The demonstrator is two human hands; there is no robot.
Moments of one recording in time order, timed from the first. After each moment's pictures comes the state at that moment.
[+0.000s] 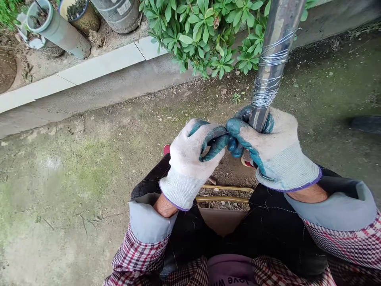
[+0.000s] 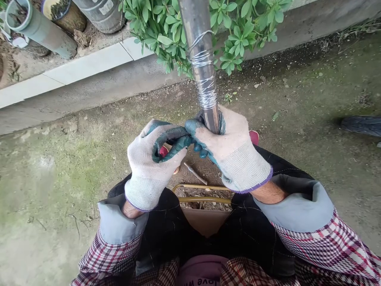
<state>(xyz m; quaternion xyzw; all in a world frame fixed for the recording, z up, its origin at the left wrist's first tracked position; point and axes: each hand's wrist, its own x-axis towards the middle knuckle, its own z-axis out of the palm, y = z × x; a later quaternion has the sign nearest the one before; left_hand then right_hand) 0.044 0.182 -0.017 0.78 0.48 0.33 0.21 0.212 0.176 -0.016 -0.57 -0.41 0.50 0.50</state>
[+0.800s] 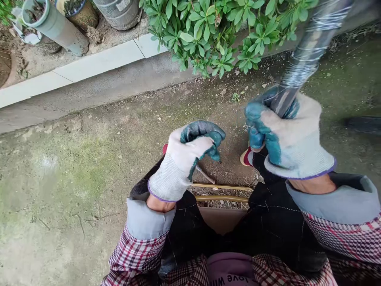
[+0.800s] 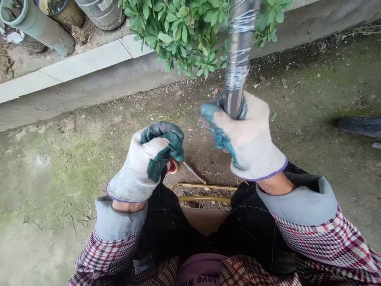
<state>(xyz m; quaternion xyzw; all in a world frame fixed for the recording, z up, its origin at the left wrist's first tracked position) 0.044 0.187 -0.010 0.46 0.51 0.36 0.63 0.224 0.180 -0.015 -0.58 -0.36 0.48 0.55</state>
